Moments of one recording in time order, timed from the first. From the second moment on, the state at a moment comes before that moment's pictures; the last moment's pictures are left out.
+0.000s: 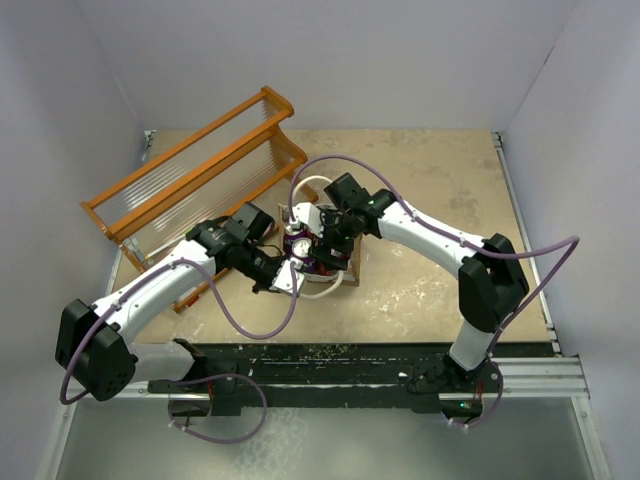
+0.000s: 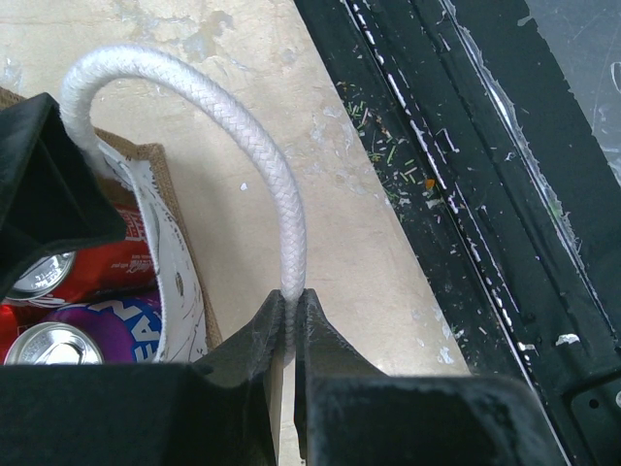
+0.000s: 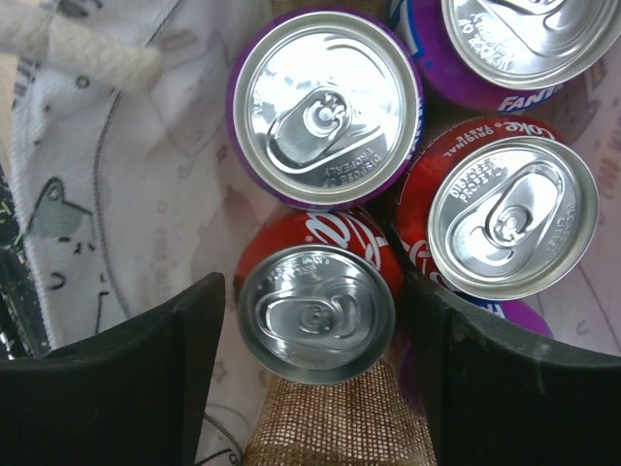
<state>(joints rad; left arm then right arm) -0.62 1.27 1.02 -0.93 0.85 1.25 0.72 1.74 1.39 -0.73 -0.36 -0.65</state>
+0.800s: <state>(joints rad) -0.62 1.26 1.01 -0.93 0.85 1.23 0.72 1.64 1.44 -0.81 -0.38 -0.66</state>
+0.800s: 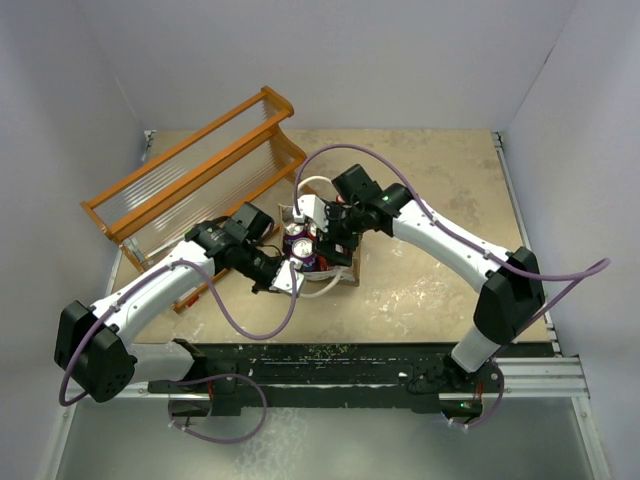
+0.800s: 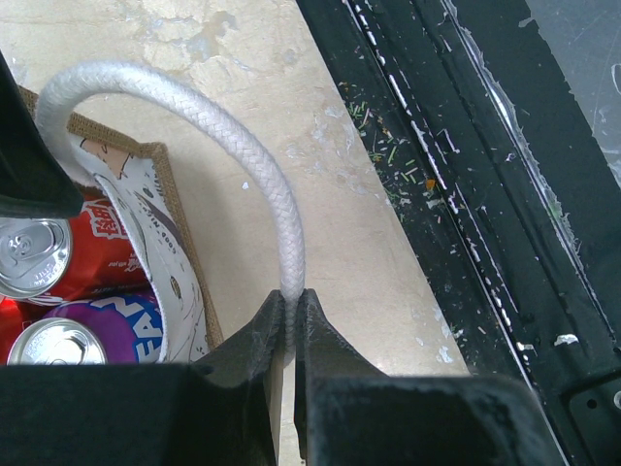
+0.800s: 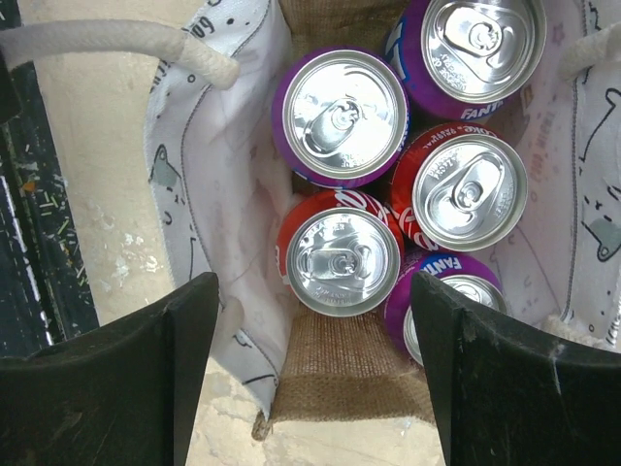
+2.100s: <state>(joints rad) -0.61 1.07 1.15 -0.92 0.67 0.99 0.09 1.23 1.33 -0.65 -0.39 -0.43</state>
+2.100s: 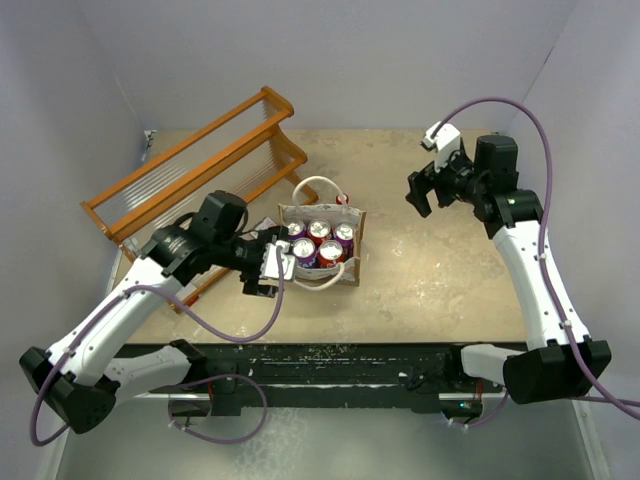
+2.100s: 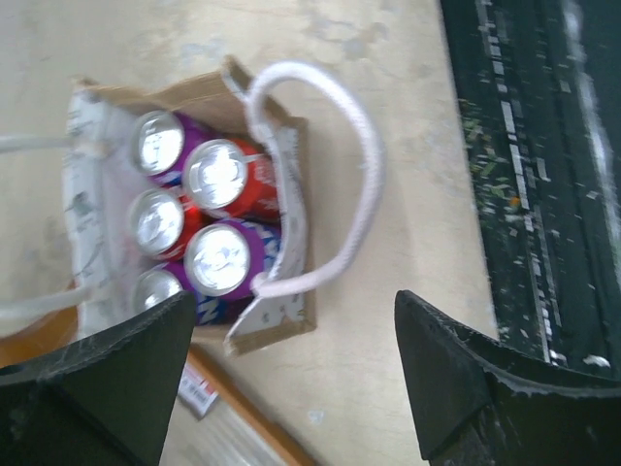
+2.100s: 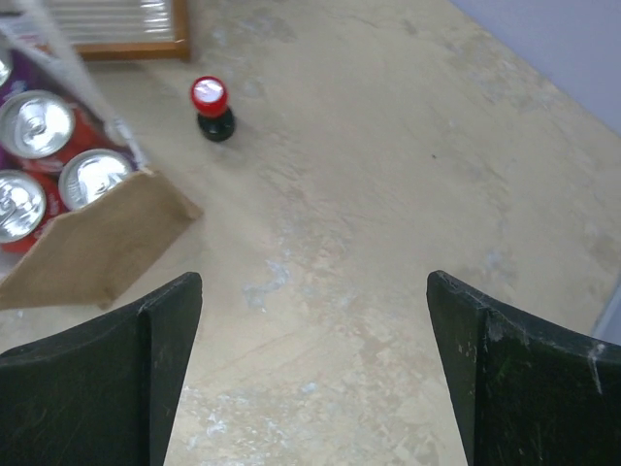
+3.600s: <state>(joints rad) -0.04 0.70 0.79 -0.16 -0.02 0.19 -0.17 0.99 1.01 -0.22 0.16 -0.10</state>
